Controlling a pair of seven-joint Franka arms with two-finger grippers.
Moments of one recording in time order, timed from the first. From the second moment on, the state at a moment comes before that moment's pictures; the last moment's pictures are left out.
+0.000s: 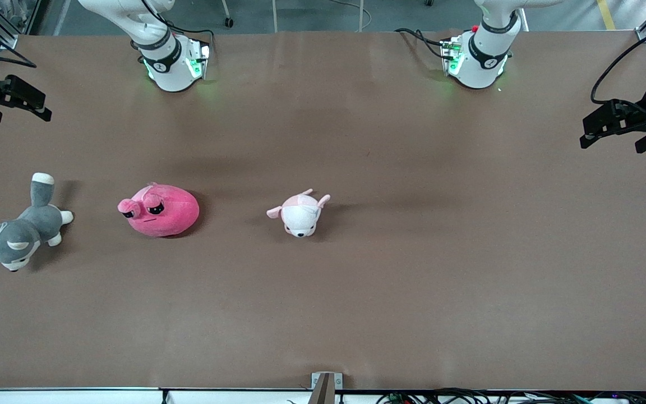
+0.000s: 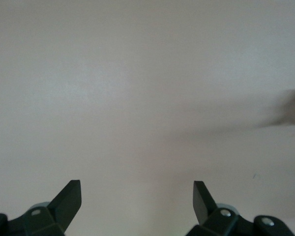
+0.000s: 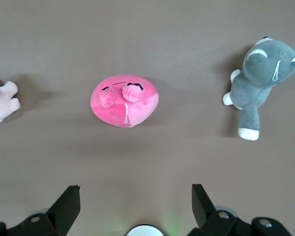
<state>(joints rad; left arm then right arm) 0.02 0.03 -0.09 -1.45 -0.01 1.51 0.04 0.00 -0.15 -0.04 -1.67 0.03 1.47 -0.04</state>
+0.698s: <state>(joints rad) 0.01 0.03 -0.10 -1.45 -0.01 1.51 -0.04 0.00 -0.15 -0.04 -1.67 0.02 1.46 -0.04</state>
